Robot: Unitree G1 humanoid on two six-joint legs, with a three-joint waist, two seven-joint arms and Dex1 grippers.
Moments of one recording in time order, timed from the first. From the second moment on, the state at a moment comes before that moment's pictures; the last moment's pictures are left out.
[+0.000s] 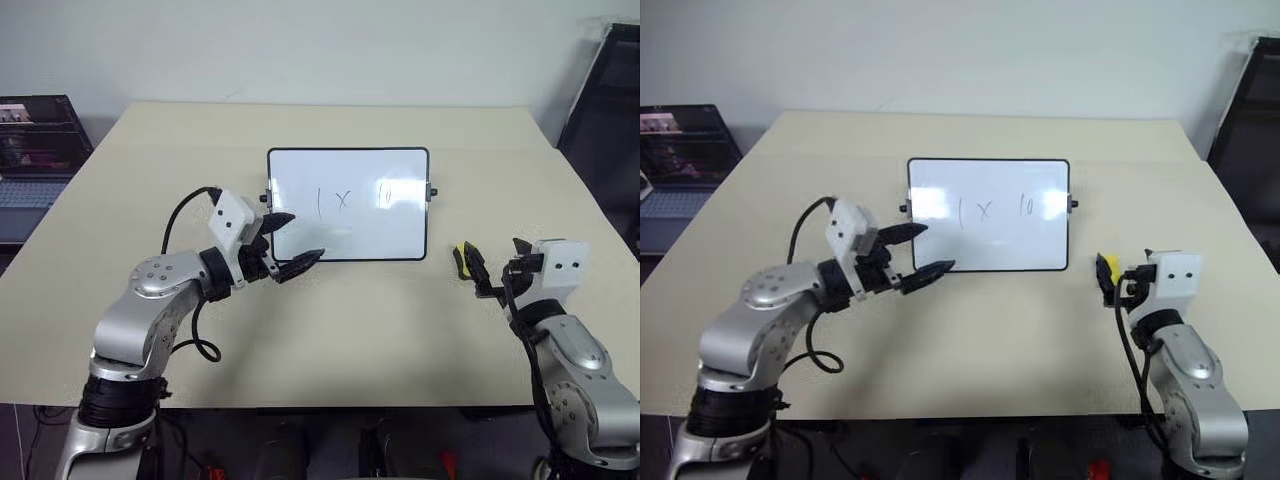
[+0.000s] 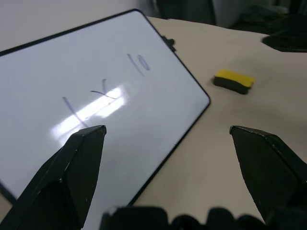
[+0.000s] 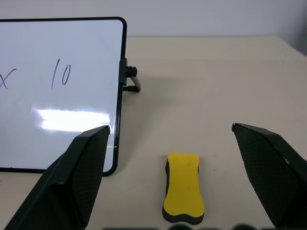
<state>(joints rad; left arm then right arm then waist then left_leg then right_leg) -0.40 0.61 0.03 -0.33 -0.46 0.60 -0.83 -0.03 -0.28 -0.23 -0.63 0.35 0.69 0.10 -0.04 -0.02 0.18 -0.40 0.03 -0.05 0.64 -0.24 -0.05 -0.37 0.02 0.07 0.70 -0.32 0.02</state>
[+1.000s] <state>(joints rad) -0.43 0.63 -0.16 -0.10 -0.33 0.27 -1.12 -0.37 -0.34 -0.18 -0.14 0.28 0.86 0.10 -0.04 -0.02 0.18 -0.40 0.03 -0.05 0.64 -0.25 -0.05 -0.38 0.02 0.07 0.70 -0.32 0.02</state>
